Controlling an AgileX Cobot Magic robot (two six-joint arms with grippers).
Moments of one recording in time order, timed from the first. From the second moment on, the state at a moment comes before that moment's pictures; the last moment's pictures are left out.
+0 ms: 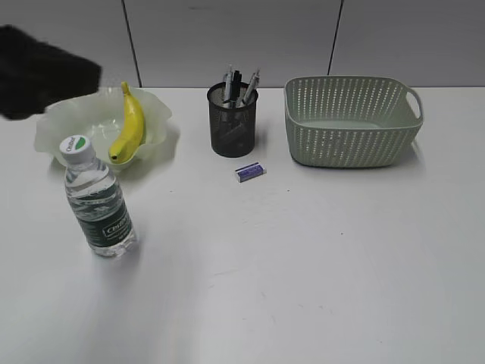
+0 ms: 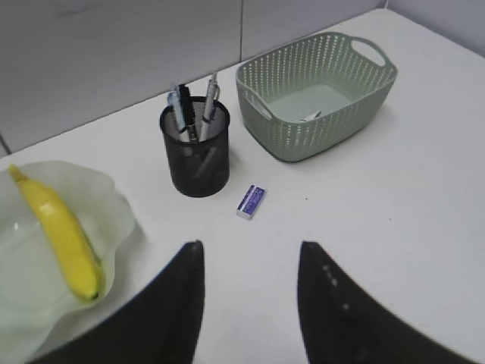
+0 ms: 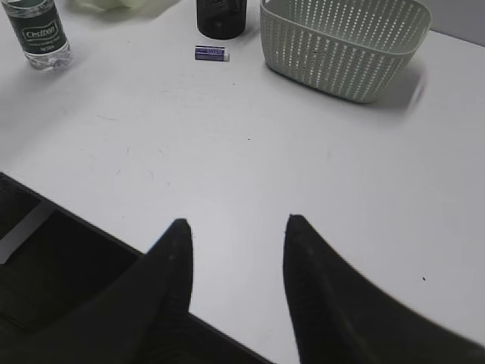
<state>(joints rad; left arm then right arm) -0.60 0.98 -0.79 -0.11 0.38 0.07 0.55 -0.01 -0.51 -0.01 1.04 -0.02</state>
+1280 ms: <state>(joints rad) -0.67 2.07 -1.41 -0.05 0.32 0.28 0.55 -0.01 -0.51 -0.01 1.04 -0.02</state>
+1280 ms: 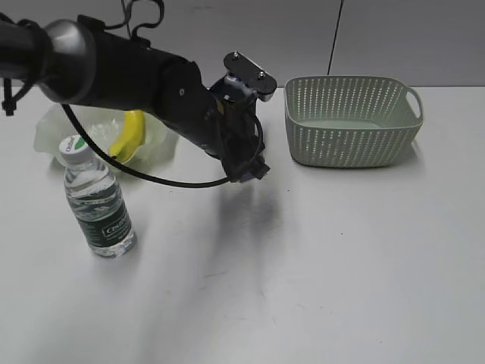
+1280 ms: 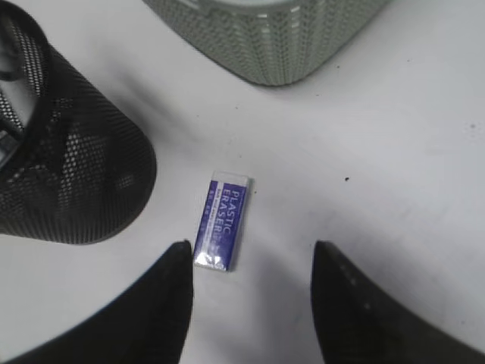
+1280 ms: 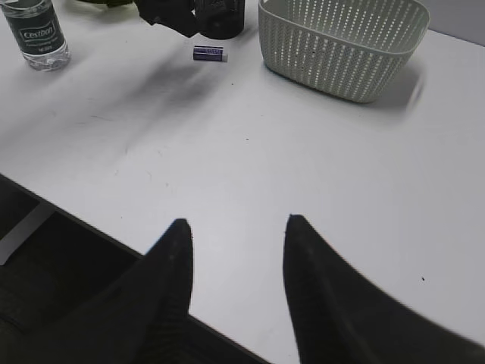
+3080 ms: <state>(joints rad) -0.66 2.27 -1.42 -0.06 0.03 0.28 0.55 -0.01 -0.51 -0.01 1.04 -0.02</state>
